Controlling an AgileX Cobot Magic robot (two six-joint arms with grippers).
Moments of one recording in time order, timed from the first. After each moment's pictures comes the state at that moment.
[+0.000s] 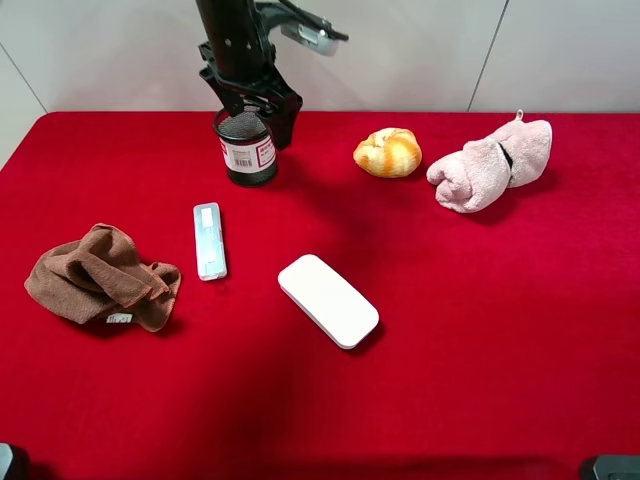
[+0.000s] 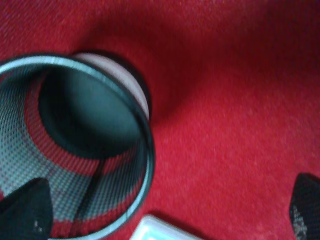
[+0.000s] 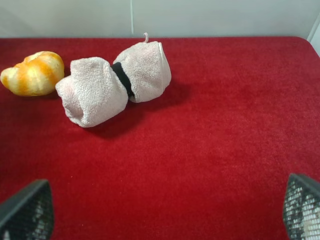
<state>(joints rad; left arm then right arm) -0.48 2.29 -2.04 -0.04 1.18 0.36 -0.06 -0.01 -0.50 0.02 1.02 -0.03</state>
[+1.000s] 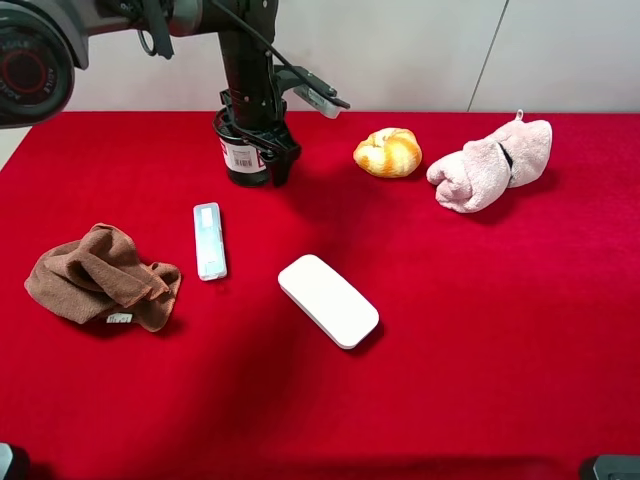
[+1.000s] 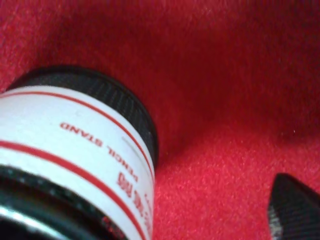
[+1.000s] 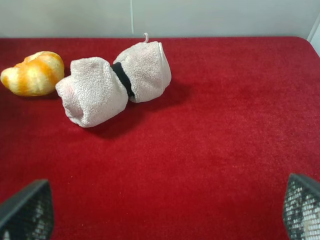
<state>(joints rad) -0.49 2.45 -2.07 0.00 1.13 0.42 -0.06 -0.01 -0.50 0.02 1.02 -0.03</state>
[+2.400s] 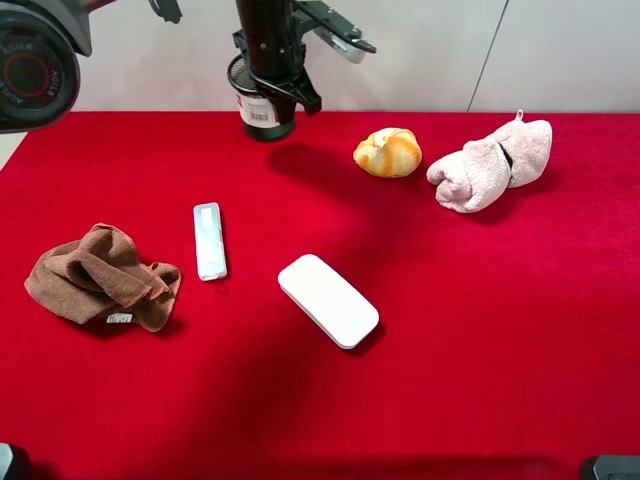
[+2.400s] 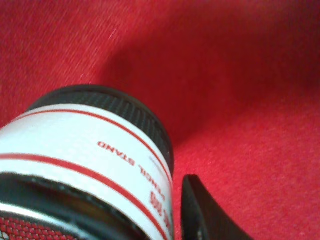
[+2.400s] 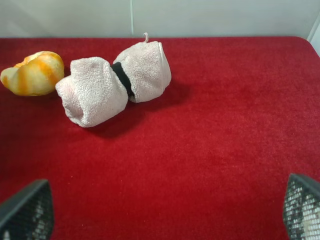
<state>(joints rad) -0.55 2.43 -2.28 0.07 1.19 0.37 -0.06 -0.01 -0.50 0.02 1.02 -0.03</state>
